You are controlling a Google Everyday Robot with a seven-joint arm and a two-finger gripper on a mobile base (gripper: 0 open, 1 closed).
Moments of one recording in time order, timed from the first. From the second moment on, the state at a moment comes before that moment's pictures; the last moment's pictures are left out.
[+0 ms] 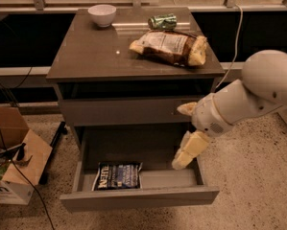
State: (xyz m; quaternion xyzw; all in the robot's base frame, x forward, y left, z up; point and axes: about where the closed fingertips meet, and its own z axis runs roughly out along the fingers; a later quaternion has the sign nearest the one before) arm 0.472 -0.106 0.781 -0.59 0.74 0.20 0.25
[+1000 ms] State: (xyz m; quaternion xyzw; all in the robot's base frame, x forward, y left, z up) arm 0.503 -0.074 0.703 -0.57 0.76 0.22 0.24
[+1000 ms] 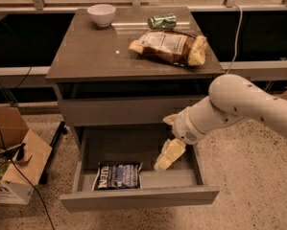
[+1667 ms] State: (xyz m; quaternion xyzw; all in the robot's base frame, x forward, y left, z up) arm 0.562 -0.059 0.601 -0.52 0.80 0.24 0.21
